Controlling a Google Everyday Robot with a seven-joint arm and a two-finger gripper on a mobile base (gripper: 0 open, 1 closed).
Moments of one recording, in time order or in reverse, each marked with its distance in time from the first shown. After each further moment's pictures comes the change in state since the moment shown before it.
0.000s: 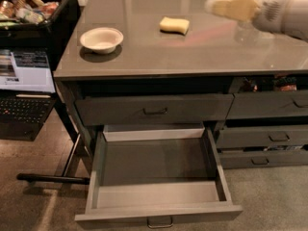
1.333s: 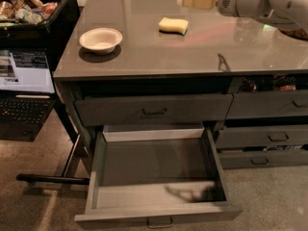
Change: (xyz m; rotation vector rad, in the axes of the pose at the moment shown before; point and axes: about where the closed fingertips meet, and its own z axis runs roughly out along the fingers) arm -0.020 -0.037 0.121 0.104 0.020 -0.141
